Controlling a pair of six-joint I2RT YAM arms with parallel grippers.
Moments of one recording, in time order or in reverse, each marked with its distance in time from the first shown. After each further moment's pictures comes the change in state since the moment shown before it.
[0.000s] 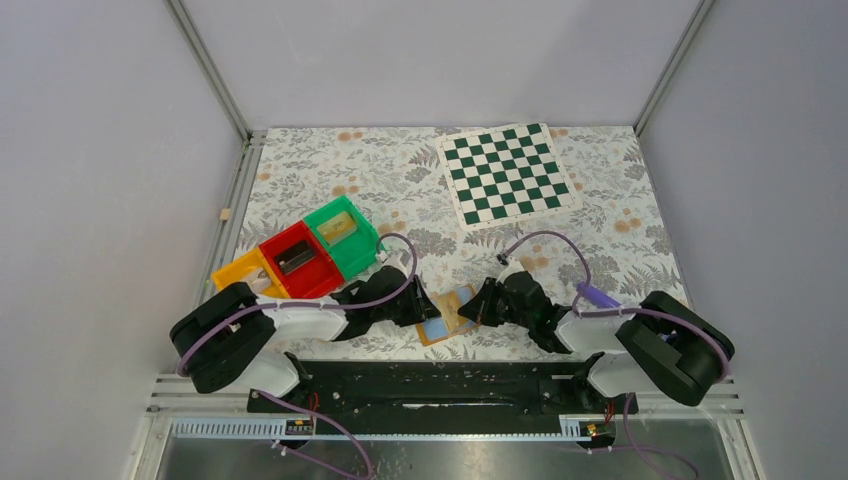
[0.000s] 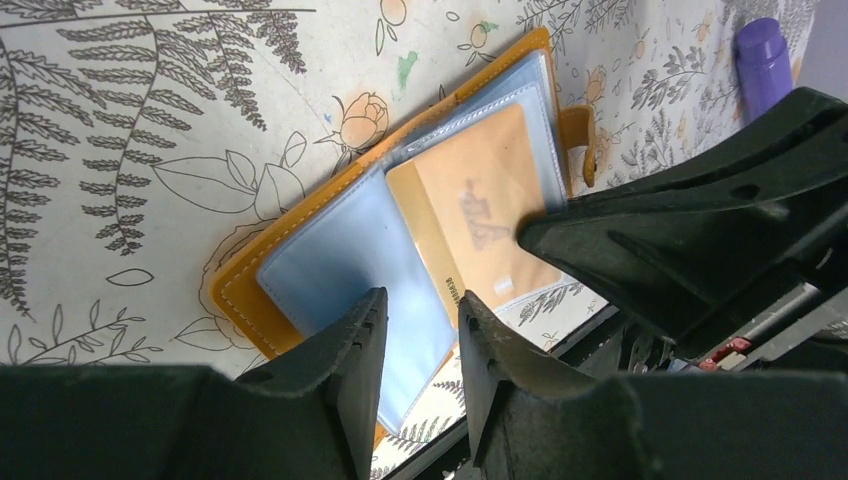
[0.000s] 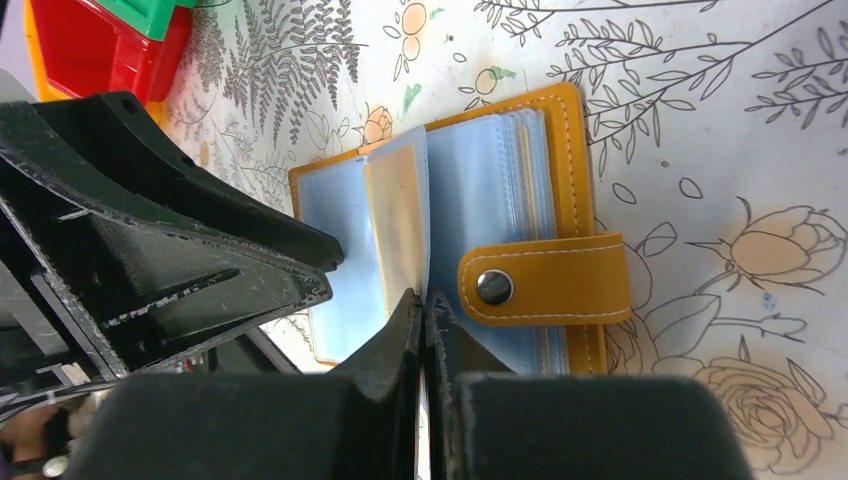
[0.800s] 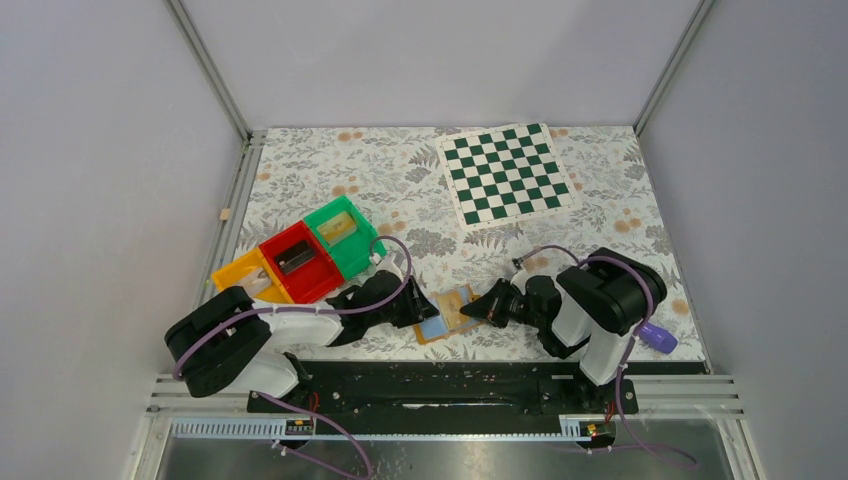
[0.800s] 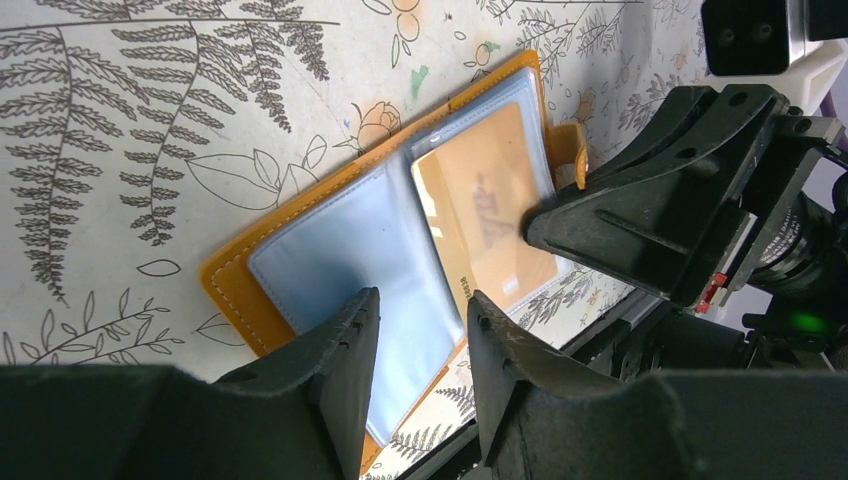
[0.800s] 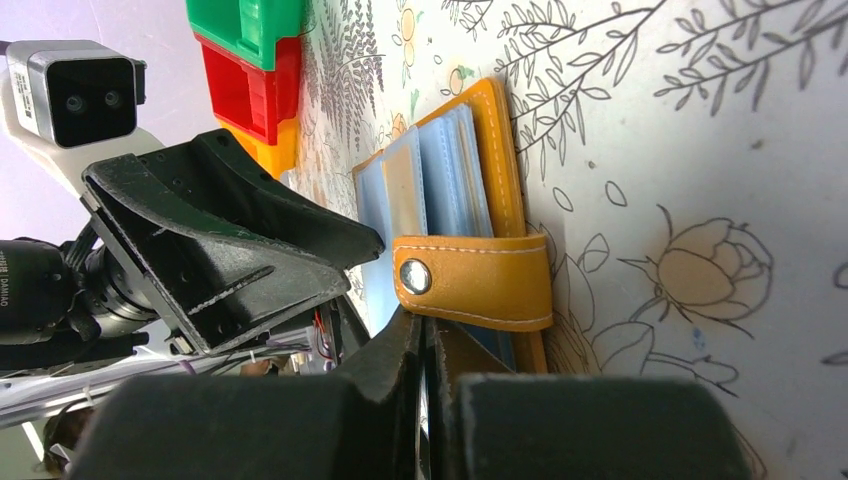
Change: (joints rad) left arm 0.000 -0.031 -0.067 0.085 -0.048 -0.035; right arm -0.209 0.468 -0.133 0.761 -0.348 0.273
